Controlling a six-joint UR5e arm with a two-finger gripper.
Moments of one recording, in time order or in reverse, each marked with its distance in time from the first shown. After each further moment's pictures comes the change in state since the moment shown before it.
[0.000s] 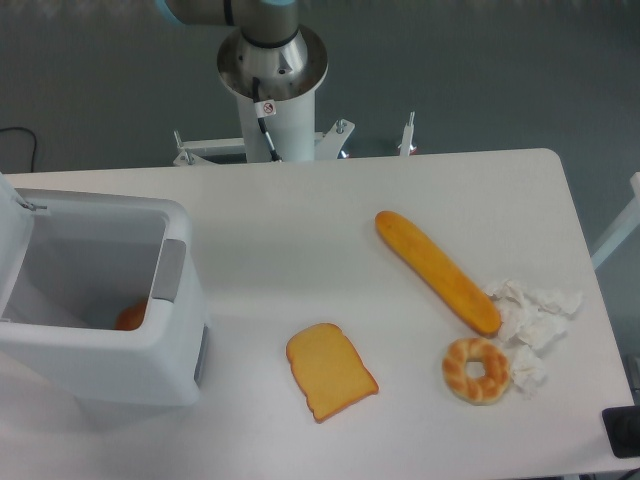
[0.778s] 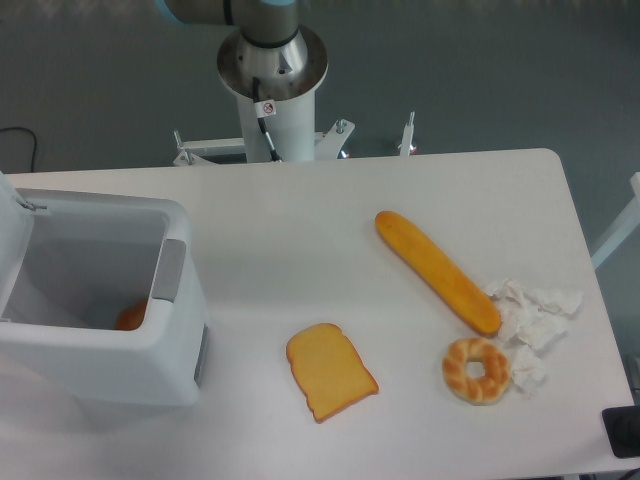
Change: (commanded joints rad) arm 0.008 -0.020 0.000 0.006 0.078 0.009
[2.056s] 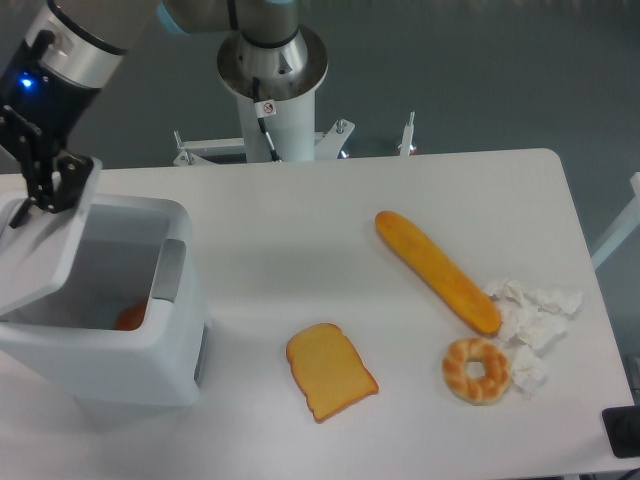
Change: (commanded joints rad) arm 0.222 0.028 -0.089 -0.002 0.132 0.044
